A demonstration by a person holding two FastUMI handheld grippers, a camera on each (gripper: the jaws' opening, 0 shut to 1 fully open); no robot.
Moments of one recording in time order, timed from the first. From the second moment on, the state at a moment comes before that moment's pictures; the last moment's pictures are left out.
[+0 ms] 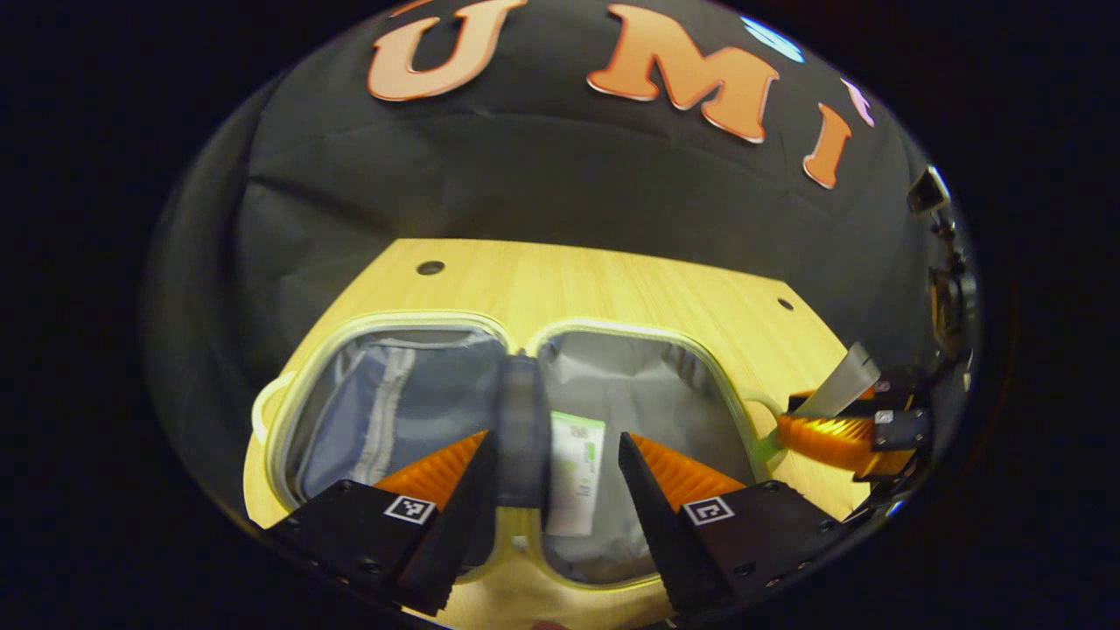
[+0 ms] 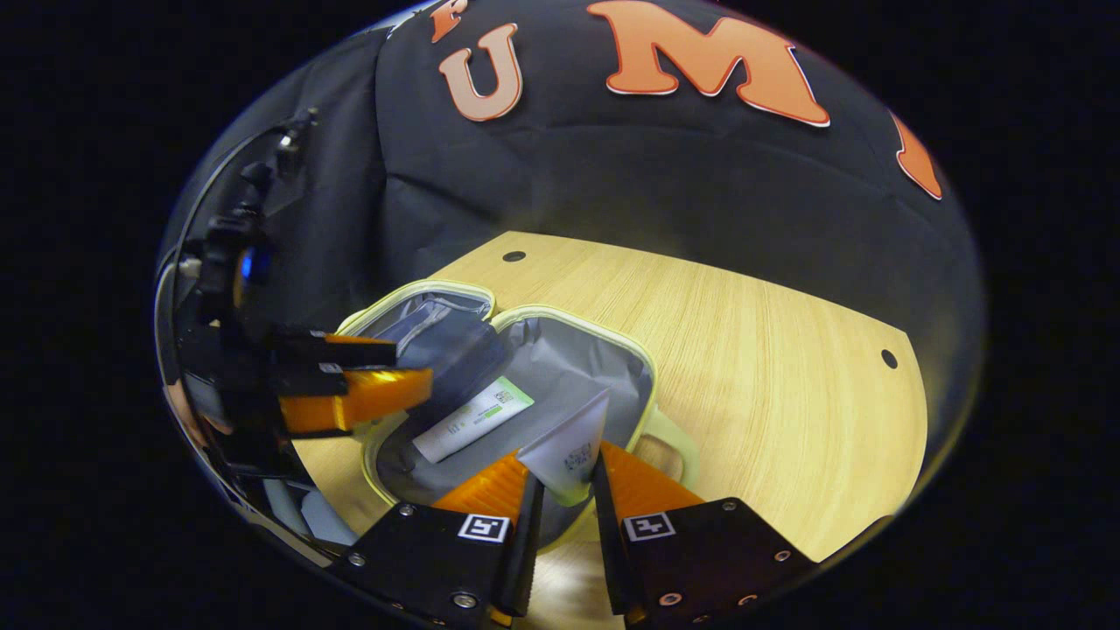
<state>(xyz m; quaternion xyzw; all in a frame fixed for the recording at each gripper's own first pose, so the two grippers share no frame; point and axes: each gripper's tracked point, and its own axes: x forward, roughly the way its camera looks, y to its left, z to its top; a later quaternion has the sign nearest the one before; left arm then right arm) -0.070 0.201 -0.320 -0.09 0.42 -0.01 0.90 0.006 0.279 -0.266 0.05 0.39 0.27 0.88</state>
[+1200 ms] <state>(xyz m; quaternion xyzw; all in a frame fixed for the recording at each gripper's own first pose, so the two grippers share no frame) -0.121 0.485 -0.371 -0.22 0.41 0.22 0.86 0.031 0.310 -0.326 0.06 0.49 0.19 0.85</state>
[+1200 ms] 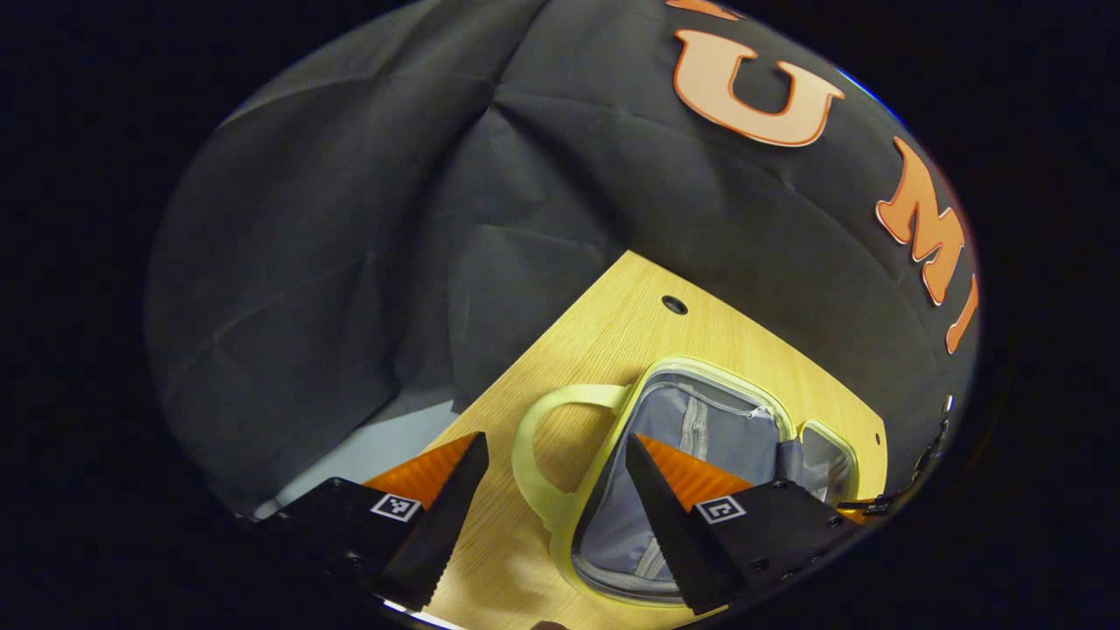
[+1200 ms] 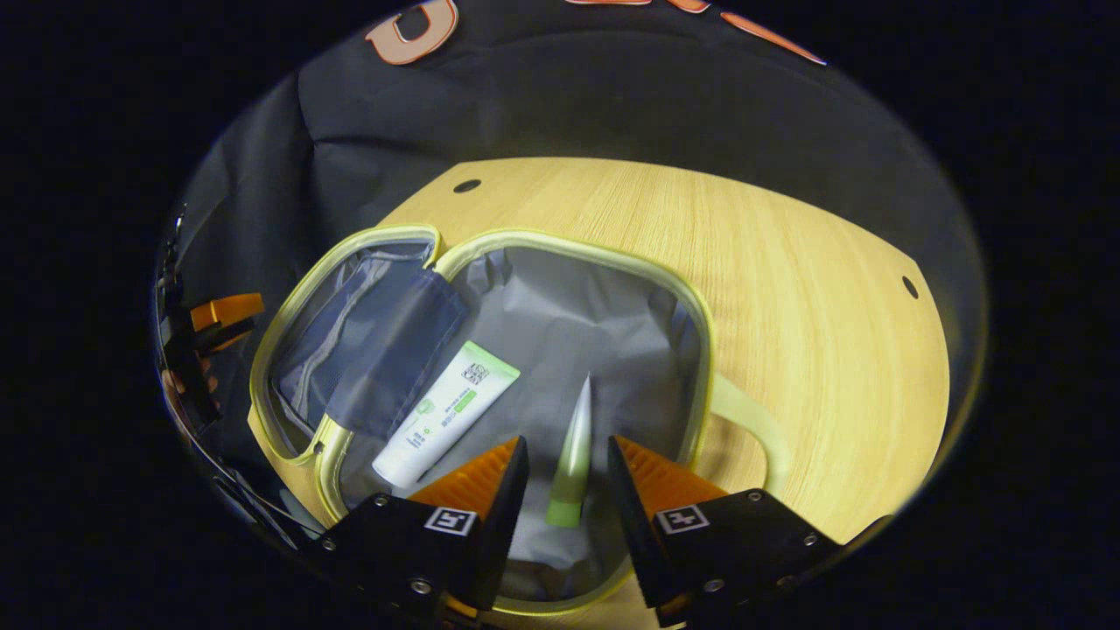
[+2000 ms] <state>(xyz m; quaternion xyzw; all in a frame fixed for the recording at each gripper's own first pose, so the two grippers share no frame) -0.102 0.492 -0.450 -0.26 0.50 0.15 0.81 0.059 0.187 -0.144 0.02 0.22 0.09 0.97</state>
